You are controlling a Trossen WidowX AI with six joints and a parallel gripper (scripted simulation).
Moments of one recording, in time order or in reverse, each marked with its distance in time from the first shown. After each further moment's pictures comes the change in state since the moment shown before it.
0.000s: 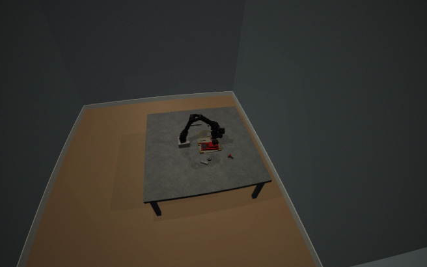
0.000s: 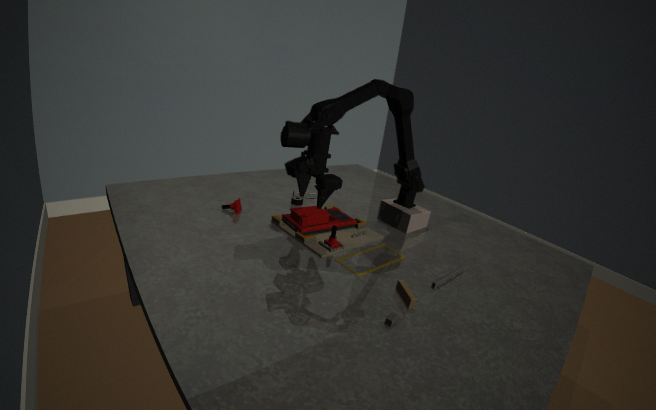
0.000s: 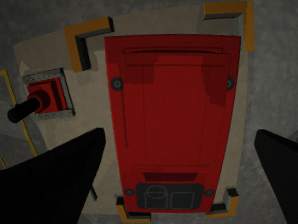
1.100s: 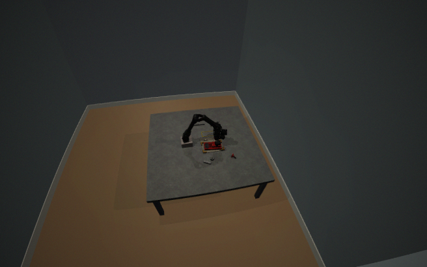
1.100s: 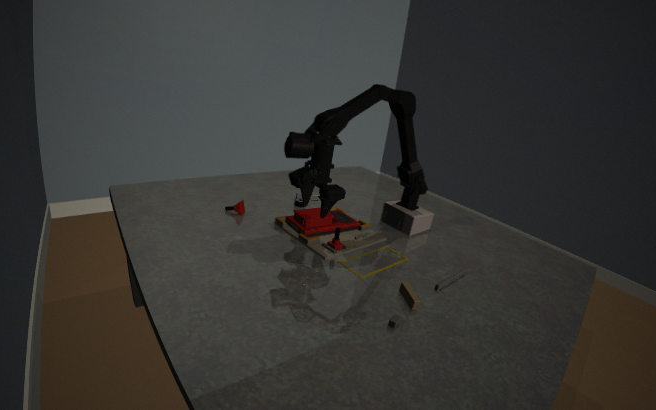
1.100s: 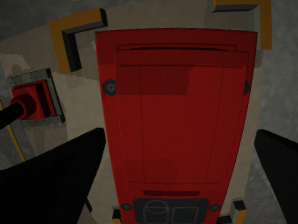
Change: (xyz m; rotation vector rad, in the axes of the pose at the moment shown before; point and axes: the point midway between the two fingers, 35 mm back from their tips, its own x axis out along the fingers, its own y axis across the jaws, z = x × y) arm 0.023 0.001 -0.003 -0.002 0.002 0.000
